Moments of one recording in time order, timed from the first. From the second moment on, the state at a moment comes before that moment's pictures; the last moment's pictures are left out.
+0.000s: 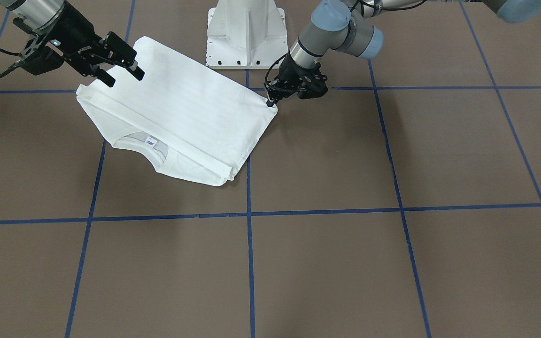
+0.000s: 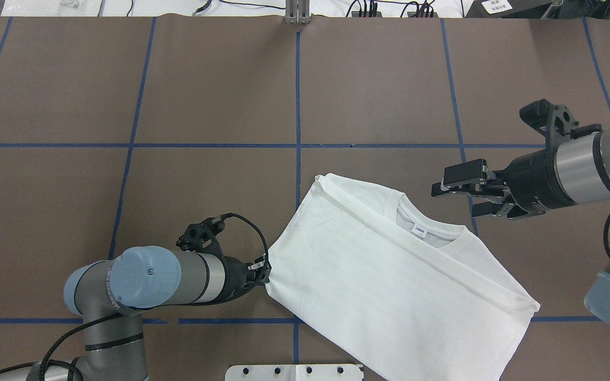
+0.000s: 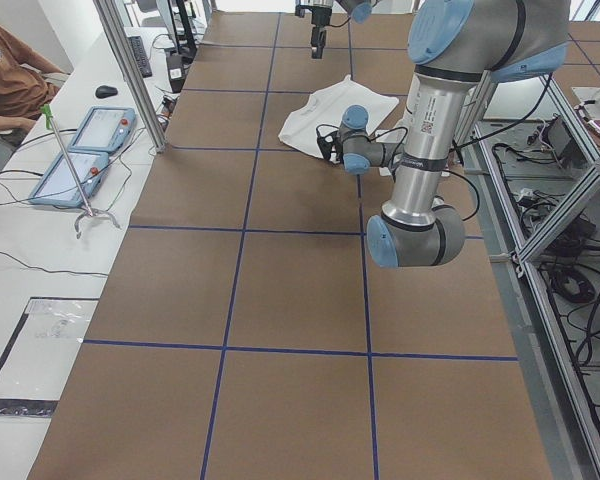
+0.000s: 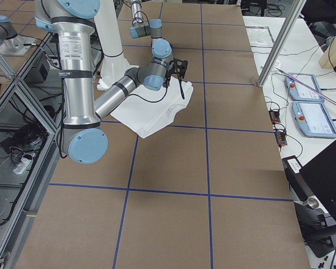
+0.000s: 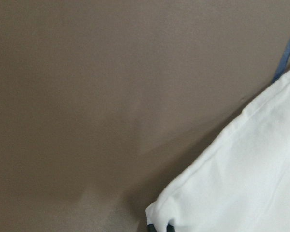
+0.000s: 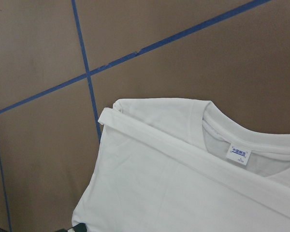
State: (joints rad) left arm -0.28 -1.97 -1.77 -2.21 -1.70 -1.90; right arm 0.76 -1.52 2.18 -1.04 2.17 1.53
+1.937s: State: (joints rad) left arm -0.74 -2.41 -1.01 -2.41 -1.66 -1.46; right arm 0.76 -1.51 2.18 -1.04 2.16 1.53
